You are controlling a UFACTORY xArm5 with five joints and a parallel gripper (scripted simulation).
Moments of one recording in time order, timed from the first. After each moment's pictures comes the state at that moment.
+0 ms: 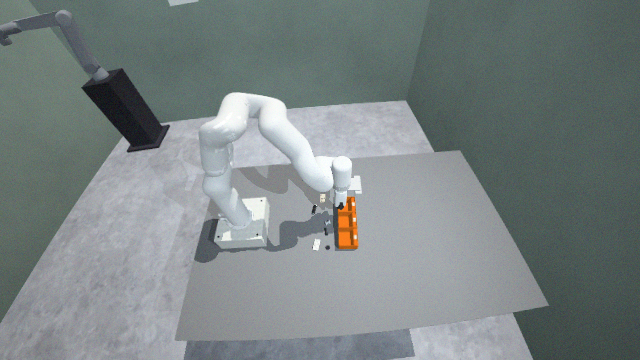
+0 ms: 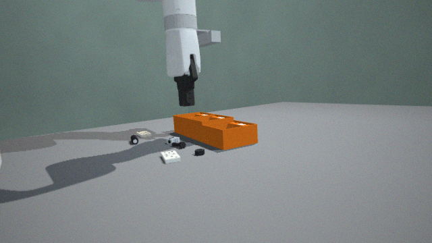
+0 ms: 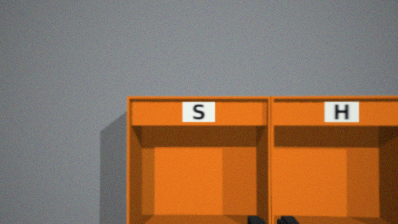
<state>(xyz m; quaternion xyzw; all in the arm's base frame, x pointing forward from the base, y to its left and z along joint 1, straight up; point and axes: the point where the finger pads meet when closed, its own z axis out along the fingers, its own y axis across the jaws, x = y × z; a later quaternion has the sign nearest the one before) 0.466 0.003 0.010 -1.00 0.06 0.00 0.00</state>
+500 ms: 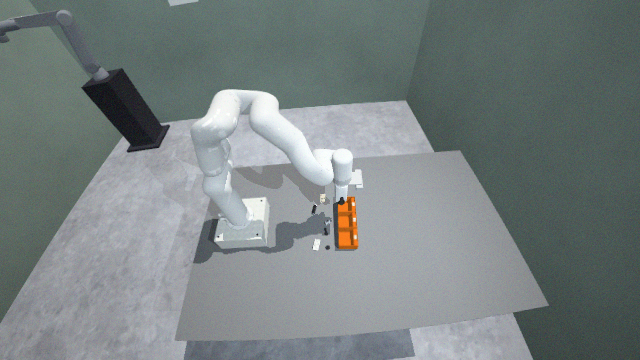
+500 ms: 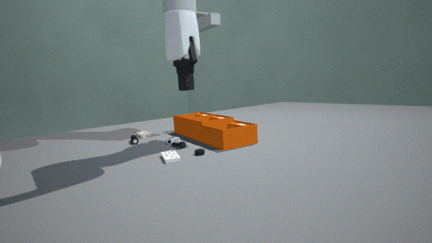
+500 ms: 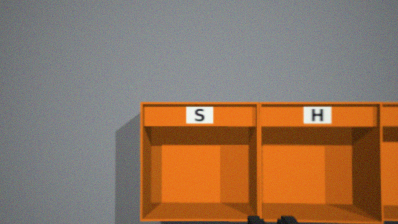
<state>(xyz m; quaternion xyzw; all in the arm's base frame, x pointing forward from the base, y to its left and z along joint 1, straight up) 0.468 0.003 0.048 -1.00 0.06 -0.01 0.00</state>
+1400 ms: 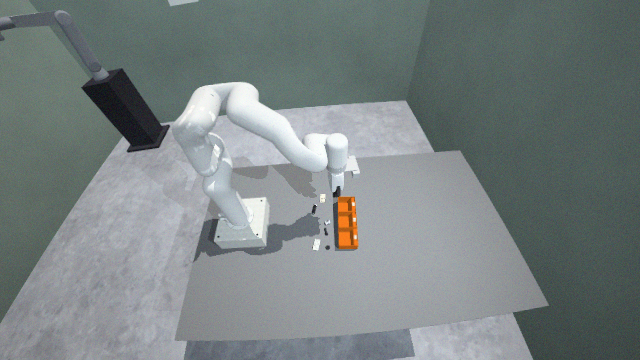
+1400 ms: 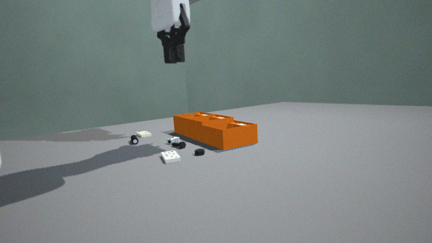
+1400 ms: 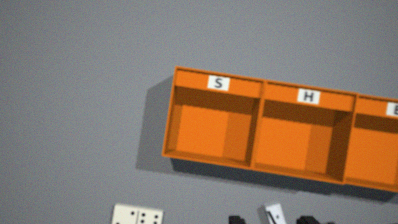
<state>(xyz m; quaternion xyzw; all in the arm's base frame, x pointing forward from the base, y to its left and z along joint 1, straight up) 0.445 0.010 0.114 -1.00 -0.01 0.00 0.00</state>
